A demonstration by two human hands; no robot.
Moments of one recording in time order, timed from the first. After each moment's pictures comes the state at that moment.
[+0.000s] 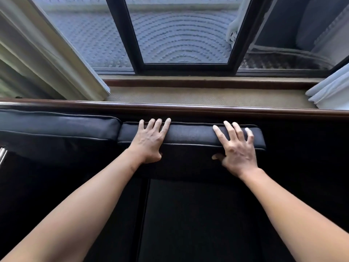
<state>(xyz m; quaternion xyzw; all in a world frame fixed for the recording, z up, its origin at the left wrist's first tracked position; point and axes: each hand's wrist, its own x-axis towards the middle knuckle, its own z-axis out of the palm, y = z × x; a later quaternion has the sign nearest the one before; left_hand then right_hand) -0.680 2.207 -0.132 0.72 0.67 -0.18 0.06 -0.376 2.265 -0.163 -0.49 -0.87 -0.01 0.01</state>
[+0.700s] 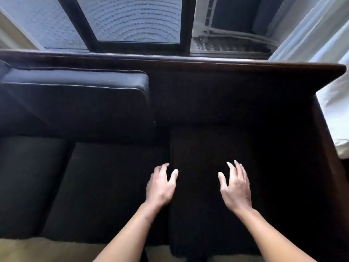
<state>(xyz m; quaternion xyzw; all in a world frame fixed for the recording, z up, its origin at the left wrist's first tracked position) -0.183 2.049 -0.254 0.41 0.81 0.13 0.40 0.063 2.108 -0.273 -0.69 -0.68 0.24 0.07</state>
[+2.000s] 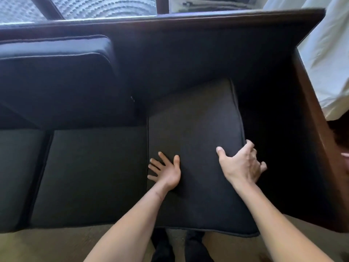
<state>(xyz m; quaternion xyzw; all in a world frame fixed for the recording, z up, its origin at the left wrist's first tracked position) -0.088 2.036 -0.336 0.31 0.83 -0.01 0.47 0.093 2.080 -0.231 -0.84 -0.51 0.18 0.06</state>
